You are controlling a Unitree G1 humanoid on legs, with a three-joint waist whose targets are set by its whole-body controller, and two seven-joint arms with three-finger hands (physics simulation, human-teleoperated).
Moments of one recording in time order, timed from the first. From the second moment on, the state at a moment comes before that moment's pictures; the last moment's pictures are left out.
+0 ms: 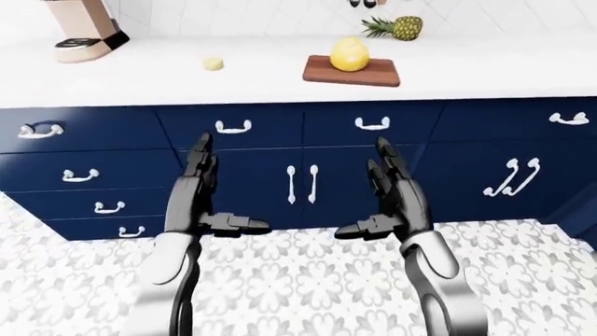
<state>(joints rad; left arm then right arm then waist) -0.14 0.09 0.13 -0.48 0.01 0.55 -0.14 -0.11 -0.02 -0.01 -0.38 0.12 0.42 0.09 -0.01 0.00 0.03</state>
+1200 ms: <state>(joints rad) -0.28 0.14 0.13 -0.53 0.01 0.69 -0.16 -0.16 -0.04 -0.06 -0.48 0.14 0.51 0.06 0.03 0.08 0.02</state>
